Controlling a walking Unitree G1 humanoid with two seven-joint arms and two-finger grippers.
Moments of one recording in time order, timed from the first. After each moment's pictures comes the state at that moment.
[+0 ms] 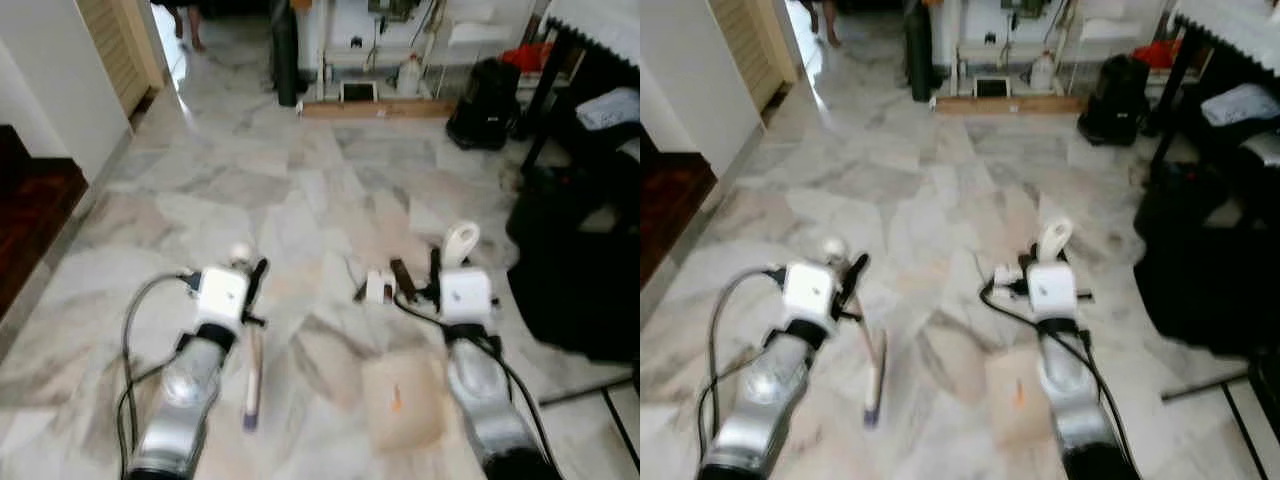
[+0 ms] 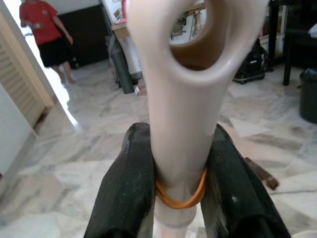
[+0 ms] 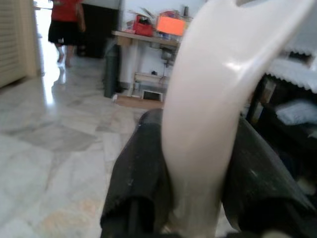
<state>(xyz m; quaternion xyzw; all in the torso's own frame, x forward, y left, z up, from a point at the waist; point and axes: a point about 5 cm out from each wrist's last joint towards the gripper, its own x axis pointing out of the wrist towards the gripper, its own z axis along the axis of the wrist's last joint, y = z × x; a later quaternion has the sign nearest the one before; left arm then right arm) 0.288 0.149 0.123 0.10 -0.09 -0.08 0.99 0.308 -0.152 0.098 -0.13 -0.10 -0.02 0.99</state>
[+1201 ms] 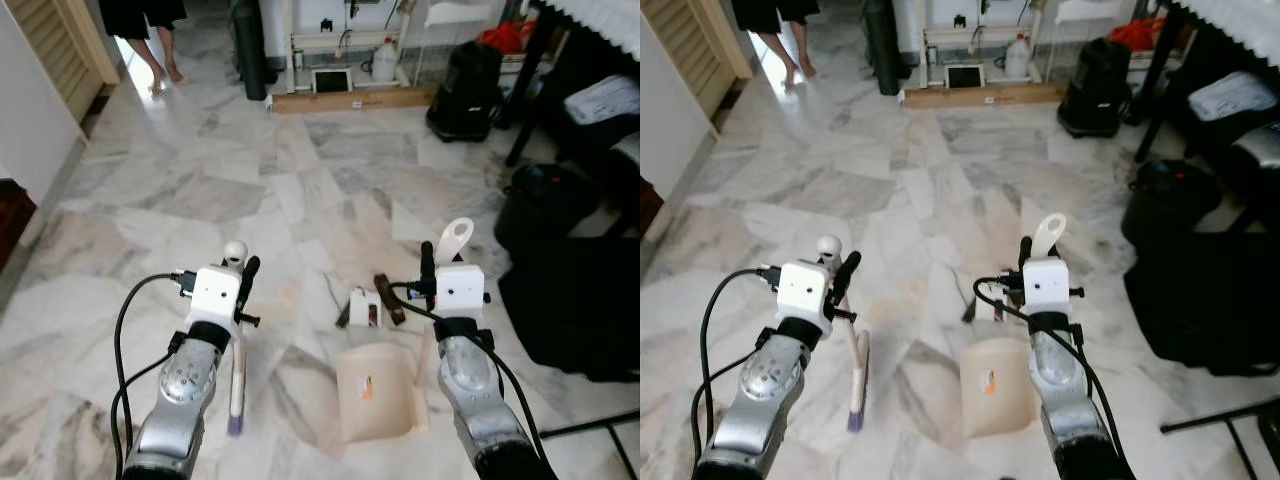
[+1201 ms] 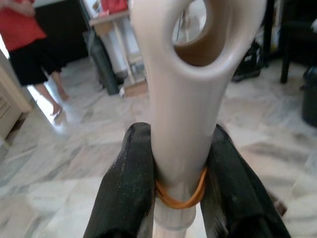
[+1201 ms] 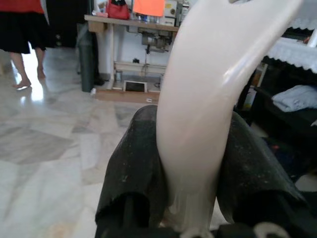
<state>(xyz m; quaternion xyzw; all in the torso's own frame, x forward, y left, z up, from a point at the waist) 0.290 0.135 0.123 0.10 -0.10 -0.09 0.99 0.309 -0.164 0.097 -0.12 -0.09 -0.04 0.99</state>
